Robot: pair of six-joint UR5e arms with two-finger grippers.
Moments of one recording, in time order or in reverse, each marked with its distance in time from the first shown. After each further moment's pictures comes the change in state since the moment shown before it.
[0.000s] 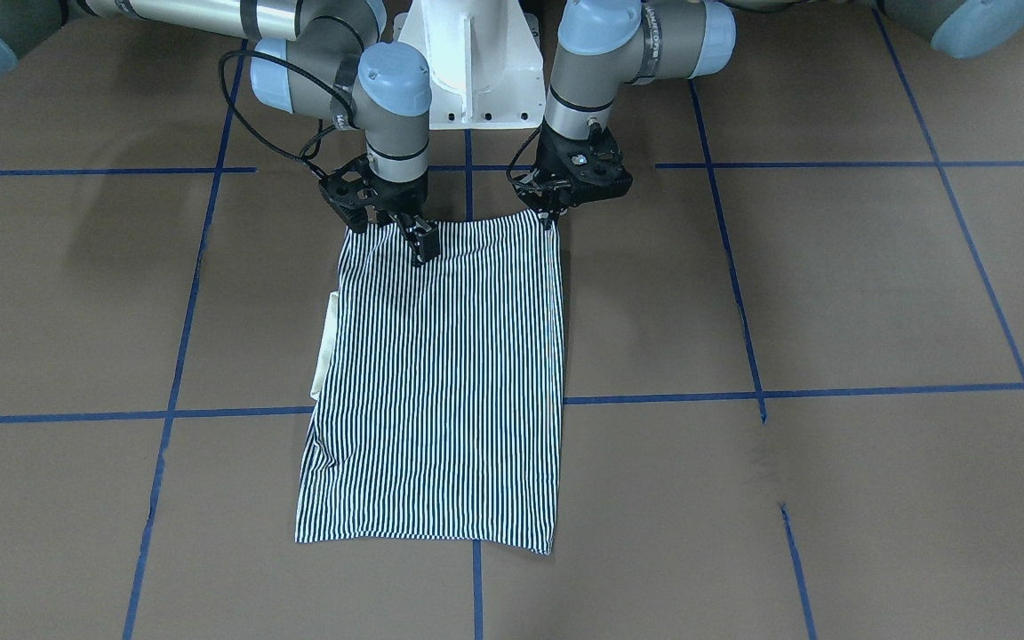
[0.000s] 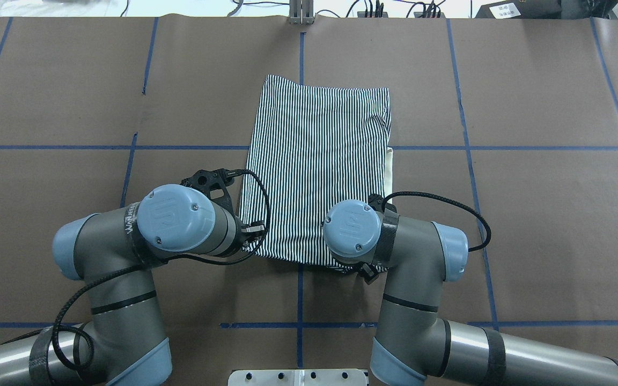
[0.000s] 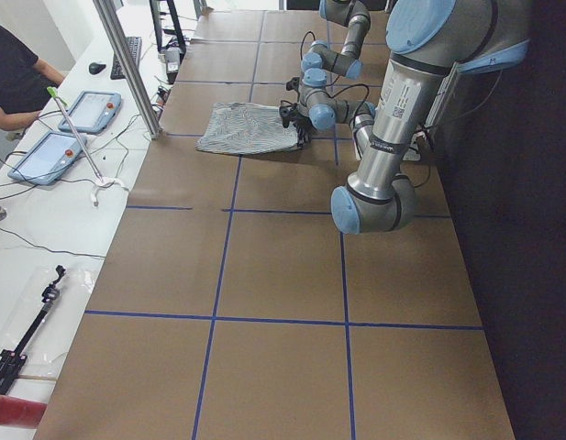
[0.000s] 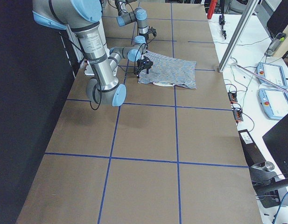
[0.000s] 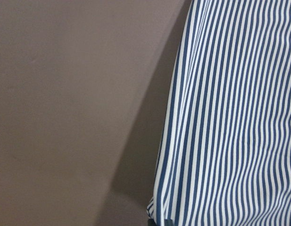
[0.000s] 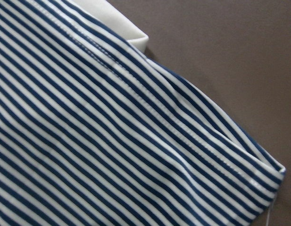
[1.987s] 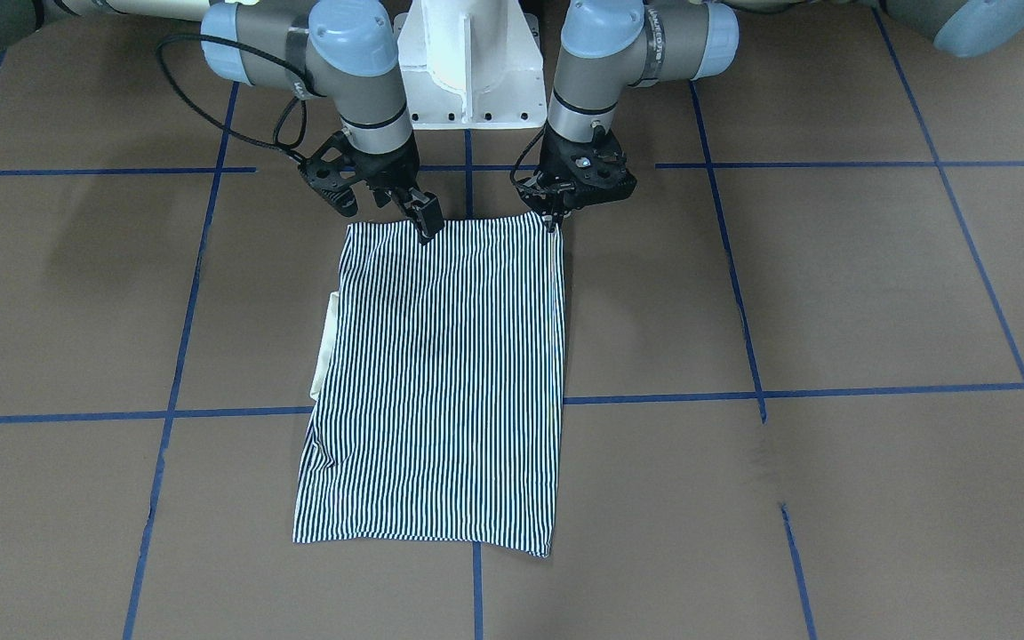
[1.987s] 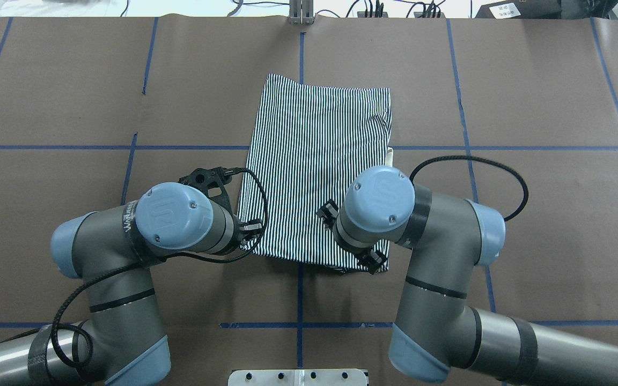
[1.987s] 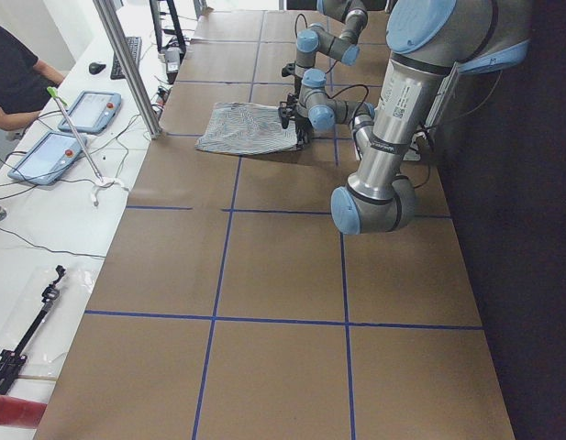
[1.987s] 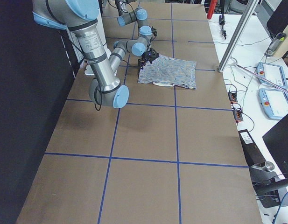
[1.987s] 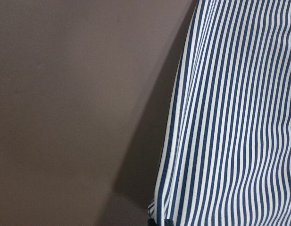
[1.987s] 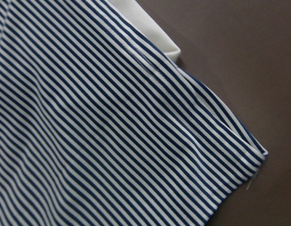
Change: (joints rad) left arm -0.004 0.003 0.001 0.003 0.001 0.002; right arm 0.028 -0.035 0.142 0.002 0.066 -0.059
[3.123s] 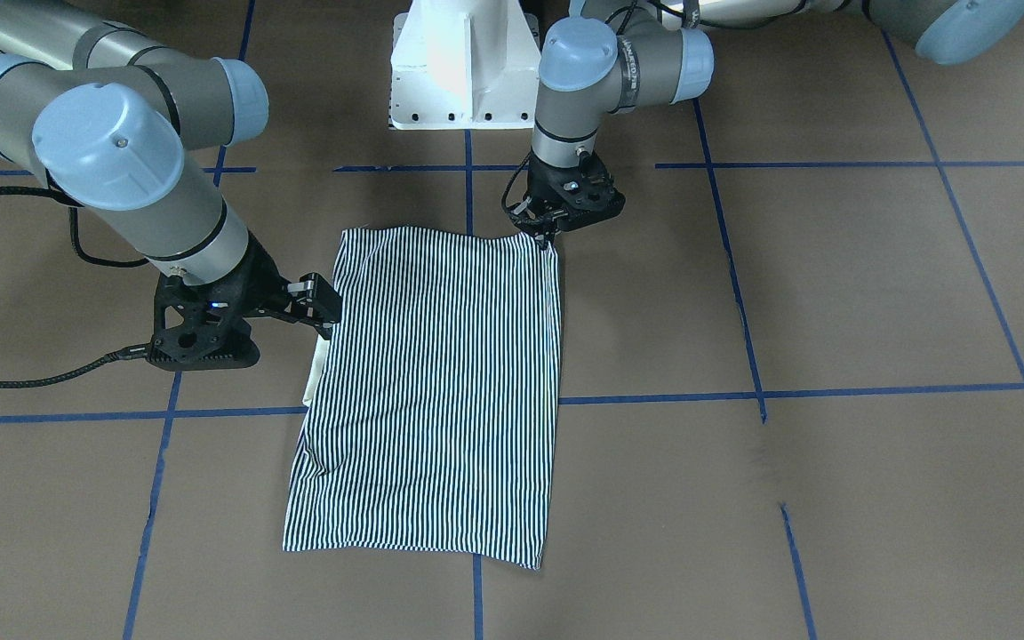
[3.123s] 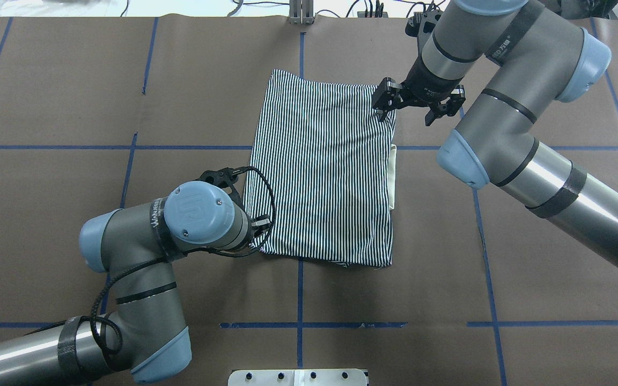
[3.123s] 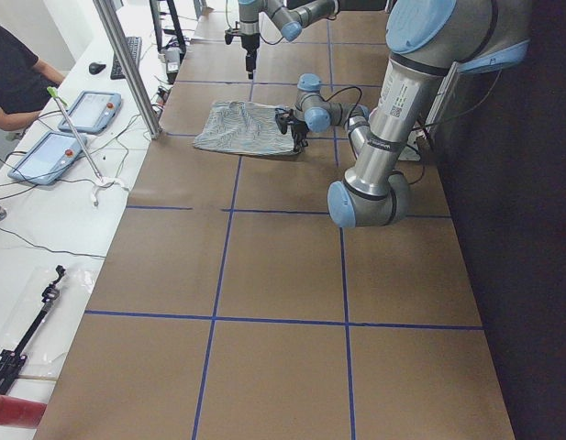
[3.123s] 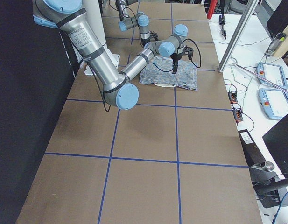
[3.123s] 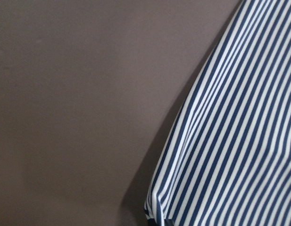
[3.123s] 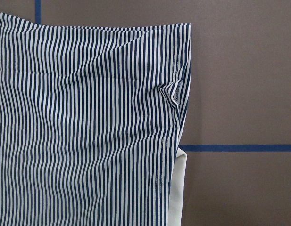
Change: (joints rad) left arm 0.000 -0.041 0.076 -0.005 0.003 -0.094; right arm 0.491 0.078 -0.158 0.005 0.412 -1.162
